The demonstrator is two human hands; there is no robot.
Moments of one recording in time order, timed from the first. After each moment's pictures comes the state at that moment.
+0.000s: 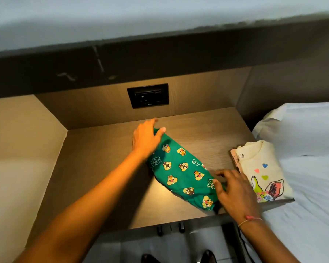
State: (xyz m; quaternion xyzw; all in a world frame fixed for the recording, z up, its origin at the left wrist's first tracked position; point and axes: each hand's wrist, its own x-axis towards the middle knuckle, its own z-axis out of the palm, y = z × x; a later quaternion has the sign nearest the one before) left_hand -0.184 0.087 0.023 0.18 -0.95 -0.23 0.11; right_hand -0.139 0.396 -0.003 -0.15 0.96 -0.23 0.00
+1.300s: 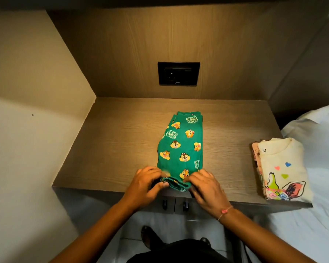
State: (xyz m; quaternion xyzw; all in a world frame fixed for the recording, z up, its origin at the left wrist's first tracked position) left_hand 0.031 0.137 -0.035 0.08 -0.93 -0.34 0.10; right_hand -0.099 0.343 -0.037 -0.52 0.81 -0.27 0.03
